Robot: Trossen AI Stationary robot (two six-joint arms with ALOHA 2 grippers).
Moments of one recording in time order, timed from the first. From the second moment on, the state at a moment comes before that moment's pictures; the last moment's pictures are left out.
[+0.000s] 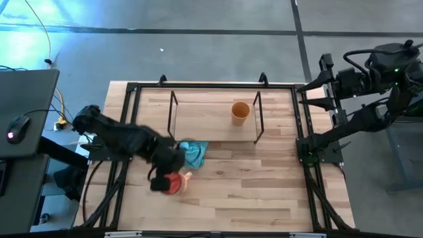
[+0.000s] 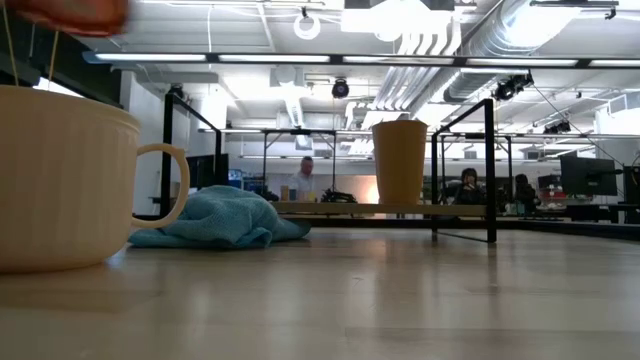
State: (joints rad) left arm -0.29 1.60 1.78 -1.45 0.04 -0.46; right arm 0.04 1.23 2.30 -1.32 -0.06 -0.27
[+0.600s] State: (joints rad) left arm 0.13 1.61 1.81 -1.37 -0.02 -0.20; right arm 0.04 1.23 2.30 -1.36 -0.06 -0.25
